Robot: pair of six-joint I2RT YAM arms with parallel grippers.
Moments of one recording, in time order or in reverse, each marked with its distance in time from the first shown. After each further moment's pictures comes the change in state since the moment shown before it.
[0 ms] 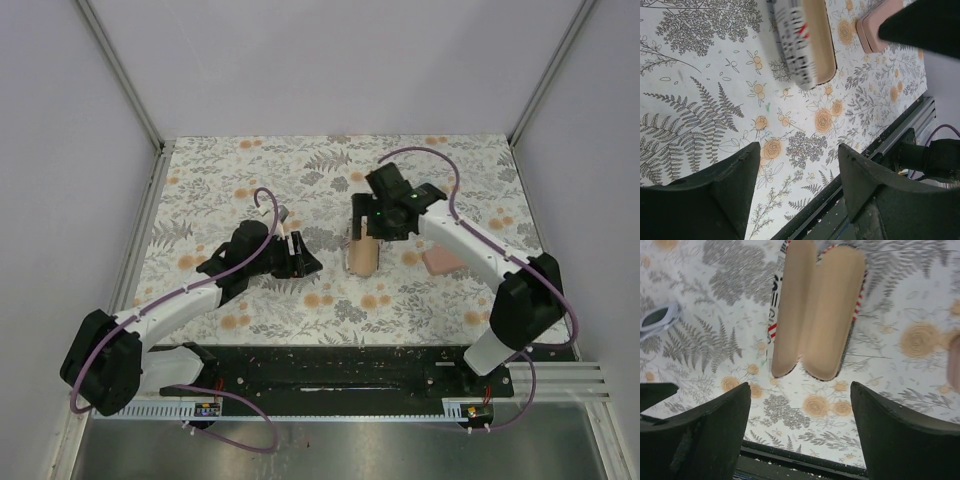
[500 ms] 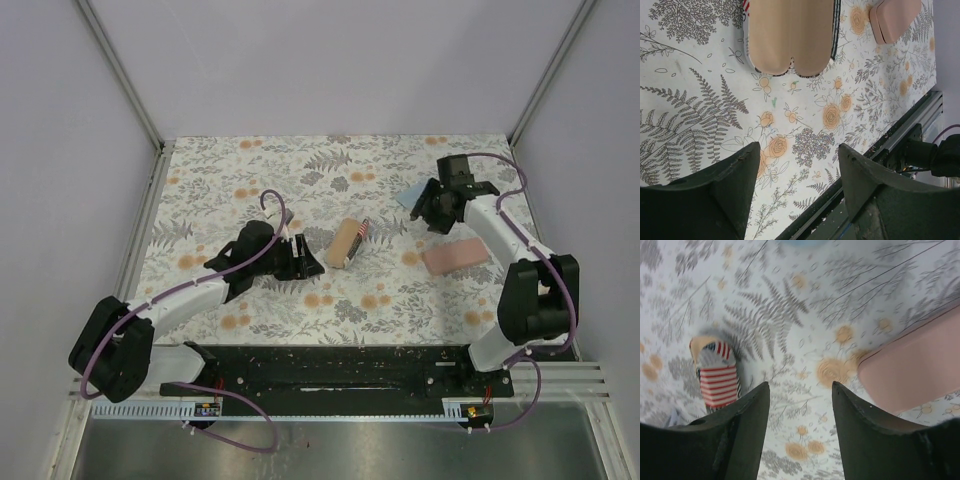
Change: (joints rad) left arm 0.000 0.082 0.000 0.023 0.024 0.000; right arm -0.454 -0.082 -0.187 0.139 -0.108 0.122
